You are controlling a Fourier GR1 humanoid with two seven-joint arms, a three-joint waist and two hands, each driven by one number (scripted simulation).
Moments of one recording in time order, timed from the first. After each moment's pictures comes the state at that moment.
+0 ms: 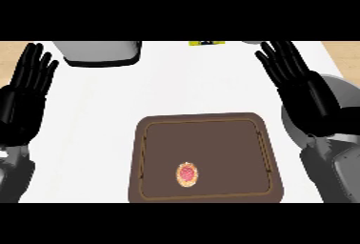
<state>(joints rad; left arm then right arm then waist) -0.25 0.47 -0.04 -1.64 0.35 0.20 0.00 -0.41 -0.34 0.17 -1.67 -0.46 -0.03 0.04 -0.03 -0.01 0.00</state>
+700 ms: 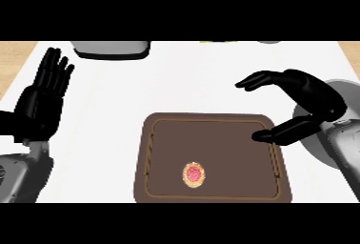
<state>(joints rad) -0.28 0.39 -0.07 -1.57 0.33 0.24 0.02 -0.52 -0.52 0.24 -1.44 -0.18 0.42 -0.39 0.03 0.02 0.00</state>
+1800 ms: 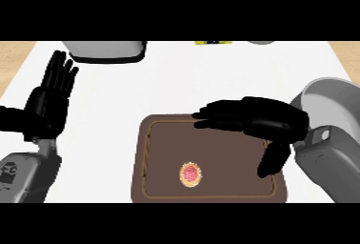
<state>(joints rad) -0.29 0.33 -0.04 -1.52 0.28 0.23 0.02 -0.58 -0.54 0.48 -1.59 0.36 0.57 -0.34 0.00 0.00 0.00</state>
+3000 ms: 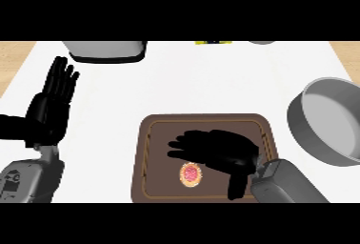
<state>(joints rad) -0.25 0.25 0.02 -1.56 0.19 0.17 0.03 -0.38 -0.26 0.55 -1.58 0.77 0.56 -0.31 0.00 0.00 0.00</state>
